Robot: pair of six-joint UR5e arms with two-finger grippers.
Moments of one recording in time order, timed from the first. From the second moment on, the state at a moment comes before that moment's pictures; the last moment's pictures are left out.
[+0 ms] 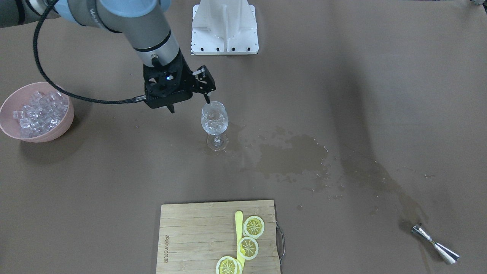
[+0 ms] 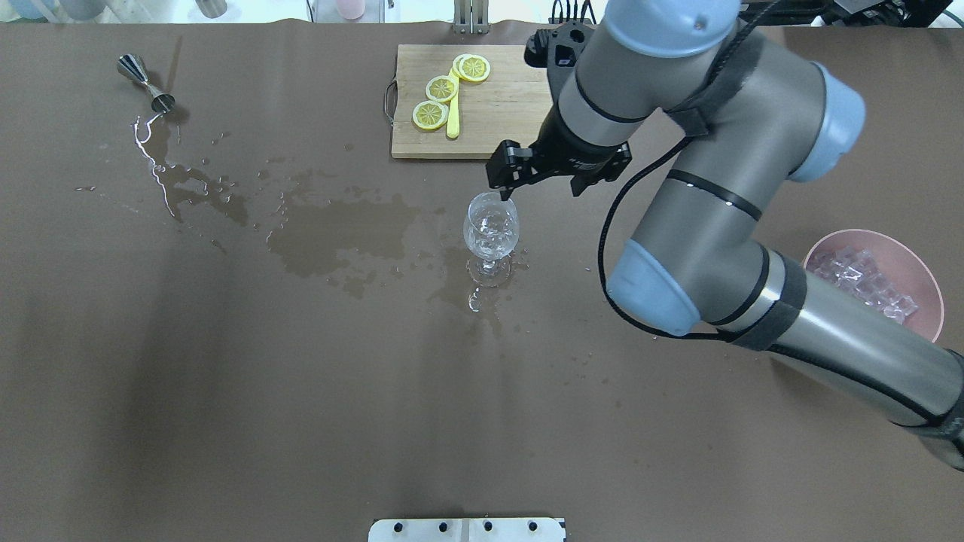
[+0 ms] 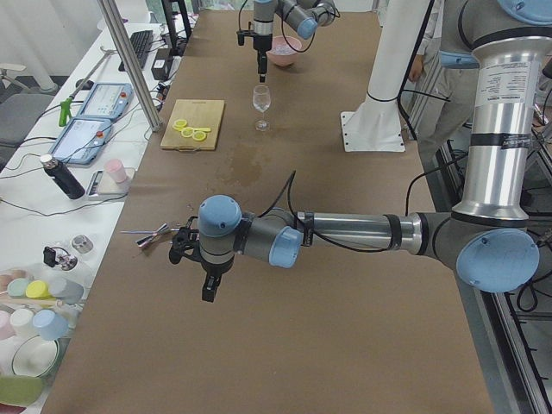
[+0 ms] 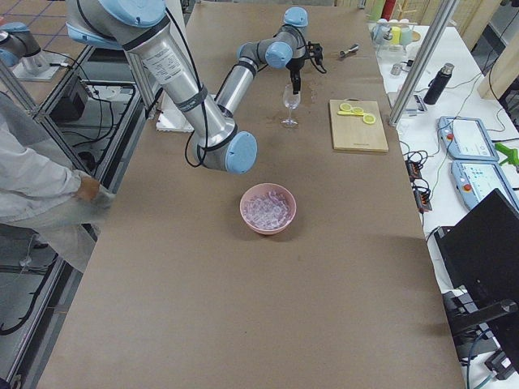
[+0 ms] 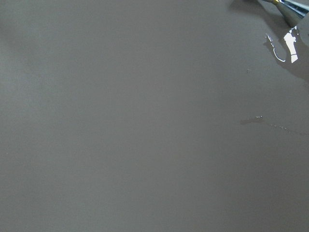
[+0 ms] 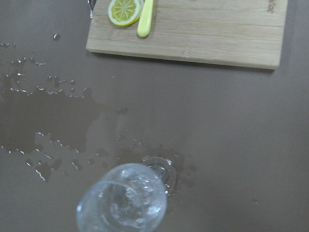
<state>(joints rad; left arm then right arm) -1.56 -1.59 -1.57 -1.84 -2.34 -0.06 0.78 -0.89 1.83 -1.67 2.12 0.90</state>
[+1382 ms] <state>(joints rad) -1.61 -1.55 -1.52 -1.82 -2.35 -0.08 1.50 -1.44 1.63 -1.67 2.30 -0.16</state>
